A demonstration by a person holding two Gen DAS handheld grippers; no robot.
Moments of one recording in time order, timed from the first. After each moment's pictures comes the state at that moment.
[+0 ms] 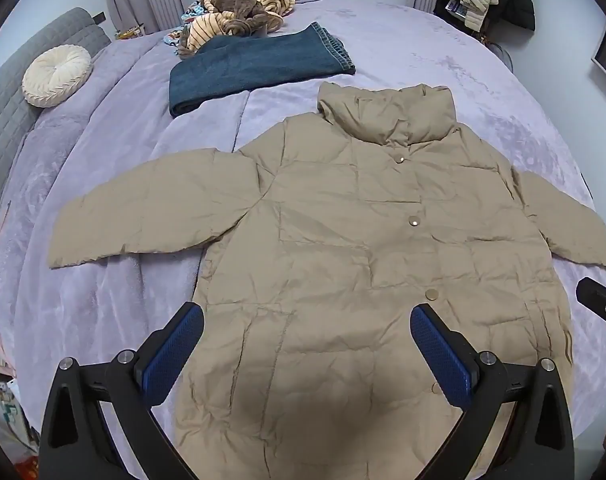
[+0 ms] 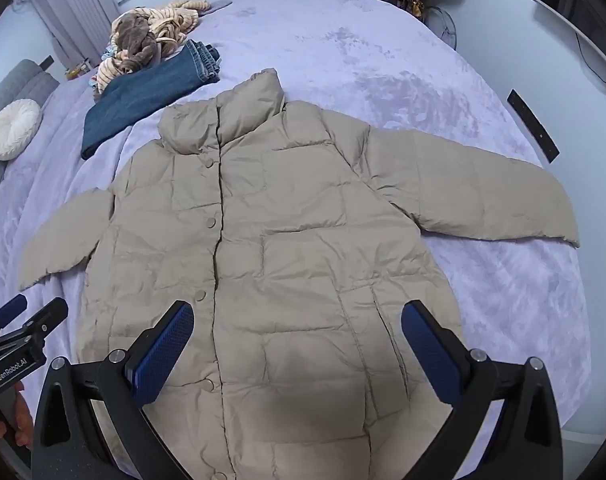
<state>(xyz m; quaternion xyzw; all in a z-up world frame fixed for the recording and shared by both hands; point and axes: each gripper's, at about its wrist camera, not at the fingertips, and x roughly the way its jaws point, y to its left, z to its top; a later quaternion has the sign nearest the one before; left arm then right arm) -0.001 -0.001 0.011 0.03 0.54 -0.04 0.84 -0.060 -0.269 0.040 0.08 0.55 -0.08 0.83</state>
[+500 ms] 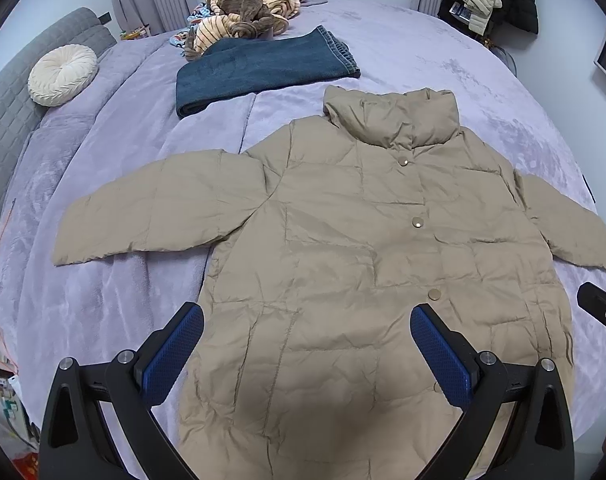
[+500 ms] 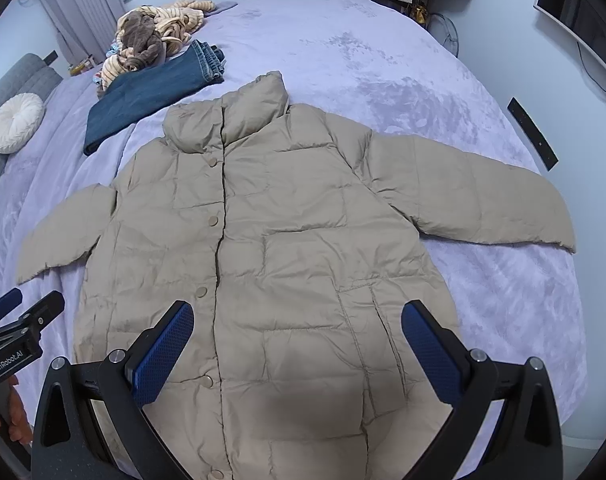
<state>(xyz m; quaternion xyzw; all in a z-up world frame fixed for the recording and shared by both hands) -0.004 0.001 0.015 0.03 0.54 -0.03 0.84 -0.063 -0.266 0.041 0.08 0.55 -0.08 0.83</state>
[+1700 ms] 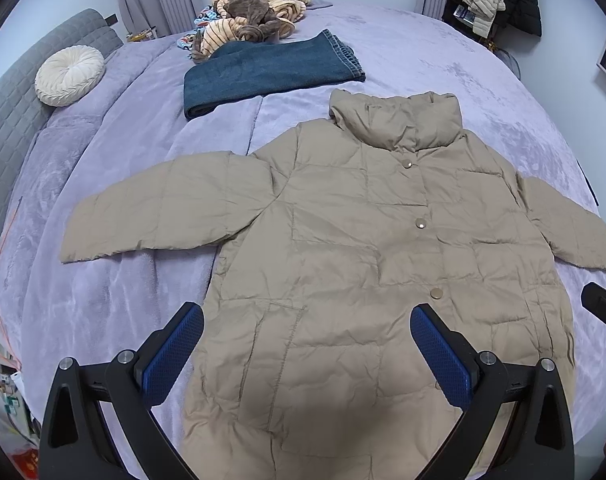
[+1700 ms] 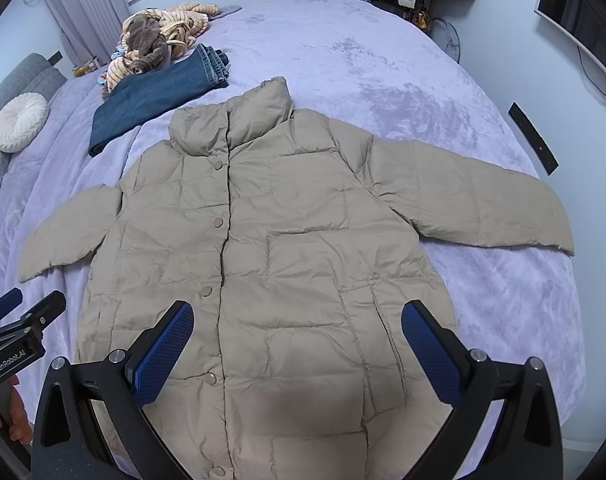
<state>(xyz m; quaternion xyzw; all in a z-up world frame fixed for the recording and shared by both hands) -0.012 0.005 0.023 0.04 0.54 -0.02 0.84 -0.068 -0.265 0.049 0.07 0.54 -0.07 0.83</state>
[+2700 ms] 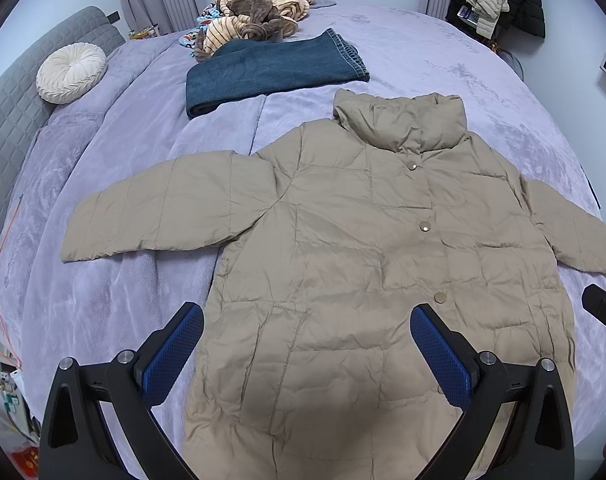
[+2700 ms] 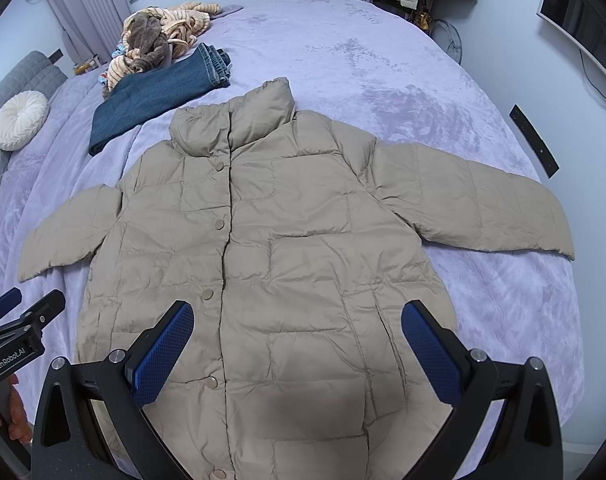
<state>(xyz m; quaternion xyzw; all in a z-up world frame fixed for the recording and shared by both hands) -0.011 0.009 0.023 0.03 0.54 -0.02 0.84 -0.067 -0.261 0.051 0.07 0.54 -0.07 0.83</state>
